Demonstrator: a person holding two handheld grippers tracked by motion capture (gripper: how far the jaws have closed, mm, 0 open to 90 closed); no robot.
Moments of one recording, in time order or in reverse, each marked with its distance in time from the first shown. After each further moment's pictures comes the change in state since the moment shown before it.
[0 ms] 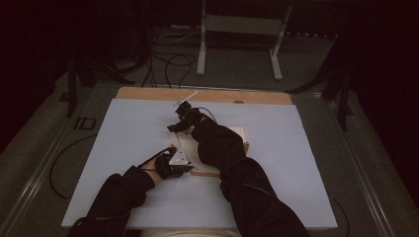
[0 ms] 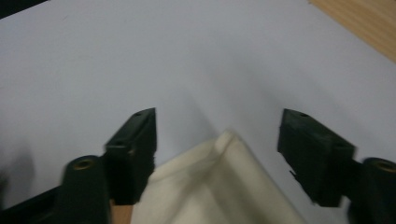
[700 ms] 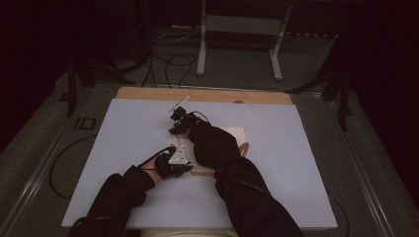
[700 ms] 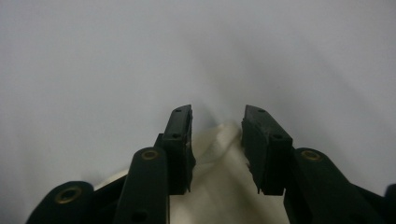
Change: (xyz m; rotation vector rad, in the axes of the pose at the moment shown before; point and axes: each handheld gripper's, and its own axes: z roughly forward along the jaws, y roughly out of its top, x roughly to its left) left arm 0.002 -0.001 0.000 -0.001 -0.011 -0.013; right arm 0.001 -0.007 0.034 0.114 -0.021 -0.045
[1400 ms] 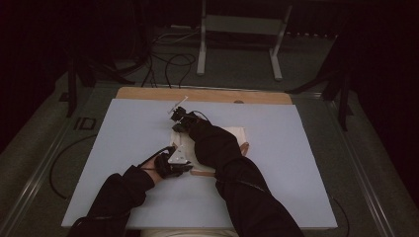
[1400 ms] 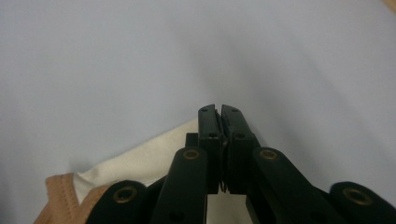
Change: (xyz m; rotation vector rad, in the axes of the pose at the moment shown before) left arm 0.002 -0.001 -0.001 -0.004 -0.004 -0.014; right arm 0.000 0.002 -0.005 0.030 -0.041 -0.047
